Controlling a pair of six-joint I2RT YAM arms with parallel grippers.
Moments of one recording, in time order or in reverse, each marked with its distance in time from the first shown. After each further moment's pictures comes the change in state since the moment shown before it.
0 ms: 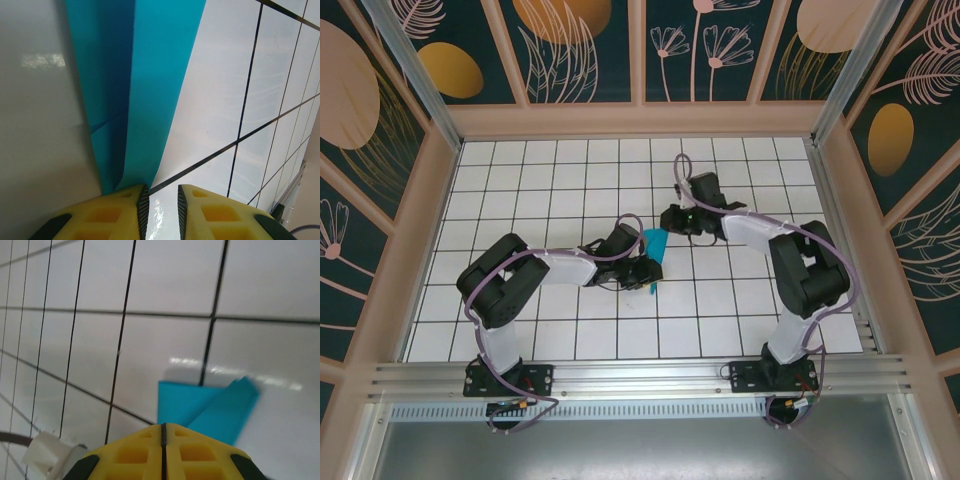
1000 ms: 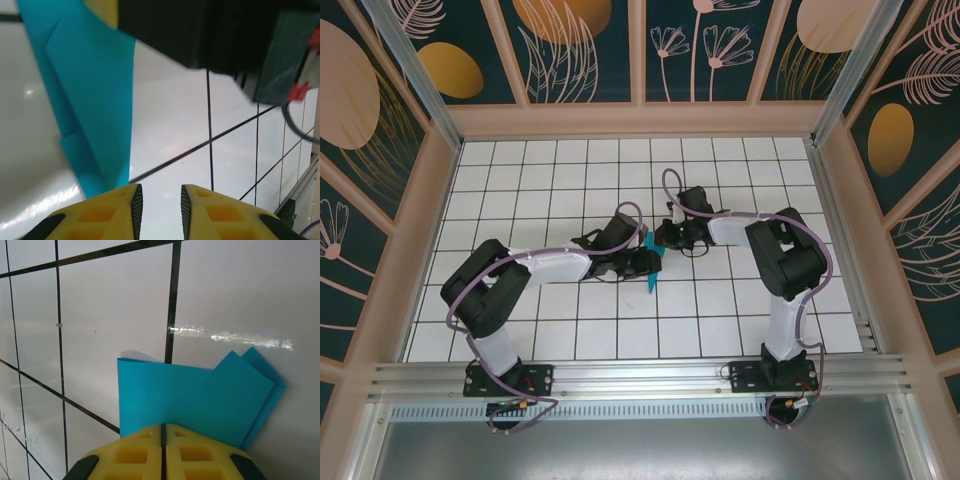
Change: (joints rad) left arm 0.015 -0.087 0.082 -0.142 -0.051 0.156; right arm 0.016 0.153 0.002 0.031 -0.021 0.042
